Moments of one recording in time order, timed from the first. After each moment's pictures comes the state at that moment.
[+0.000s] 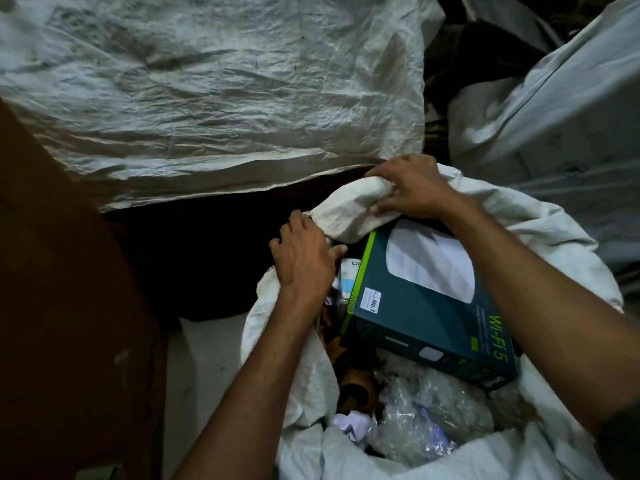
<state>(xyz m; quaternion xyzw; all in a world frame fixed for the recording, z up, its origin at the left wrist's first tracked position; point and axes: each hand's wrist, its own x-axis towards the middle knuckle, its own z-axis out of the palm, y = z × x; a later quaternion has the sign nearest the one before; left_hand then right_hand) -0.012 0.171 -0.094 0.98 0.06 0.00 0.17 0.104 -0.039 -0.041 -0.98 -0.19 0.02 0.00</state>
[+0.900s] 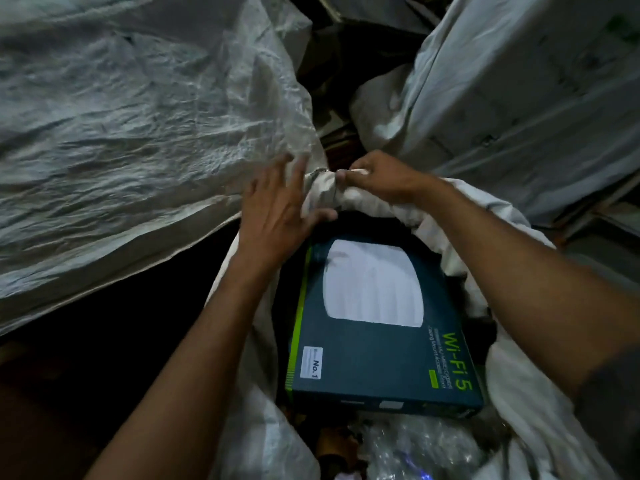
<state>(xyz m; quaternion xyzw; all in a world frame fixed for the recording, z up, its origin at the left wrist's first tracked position) 0.115 0.100 -0.061 0.95 -0.22 0.18 0.12 0.135 -0.136 -0.036 -0.95 -0.03 0.04 0.32</state>
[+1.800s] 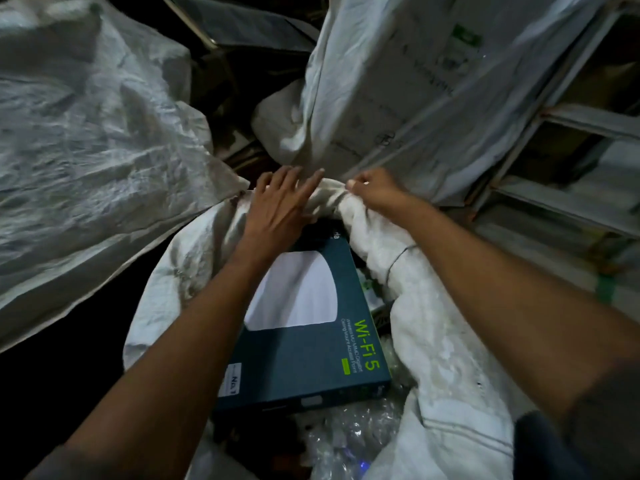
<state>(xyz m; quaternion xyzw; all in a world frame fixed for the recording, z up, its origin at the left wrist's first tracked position) 0.131 -0.035 -0.071 0.87 -0.44 0.23 0.04 0.048 -0.229 -0.026 -0.87 0.31 -0.05 0.38</state>
